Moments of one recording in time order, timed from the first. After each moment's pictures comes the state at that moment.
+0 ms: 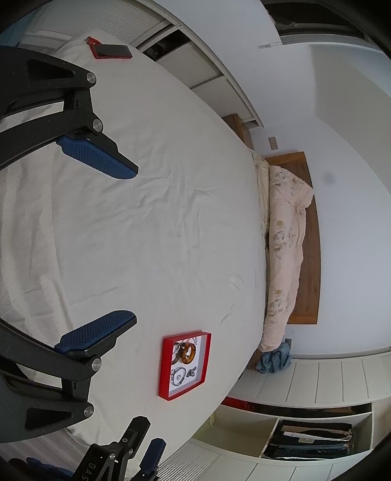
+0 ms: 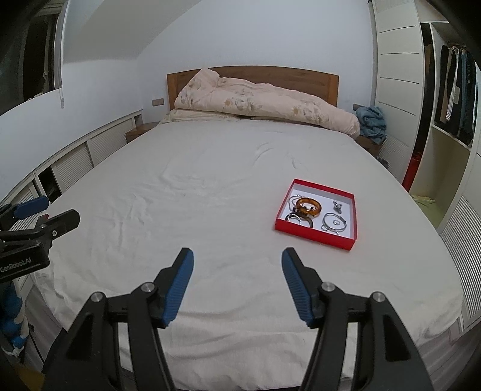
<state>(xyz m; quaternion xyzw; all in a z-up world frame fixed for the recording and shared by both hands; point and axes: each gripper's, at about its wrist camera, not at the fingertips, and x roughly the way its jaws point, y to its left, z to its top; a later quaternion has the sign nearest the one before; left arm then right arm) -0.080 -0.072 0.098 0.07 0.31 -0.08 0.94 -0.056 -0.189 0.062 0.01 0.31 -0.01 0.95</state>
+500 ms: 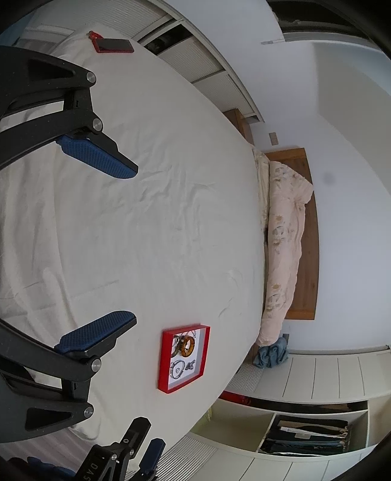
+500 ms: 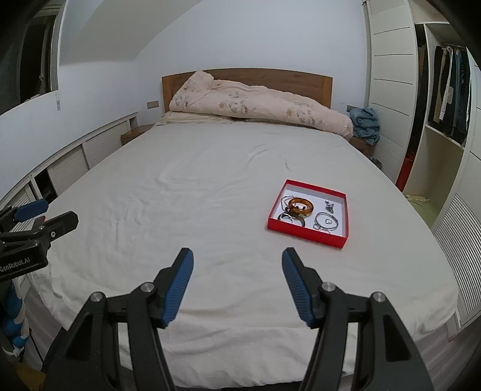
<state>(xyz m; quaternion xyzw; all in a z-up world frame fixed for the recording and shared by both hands) -0.089 -0.075 0.096 0.06 0.31 -0.09 0.94 -0.069 -0.188 0.064 0.01 0.31 -0.03 0.95</state>
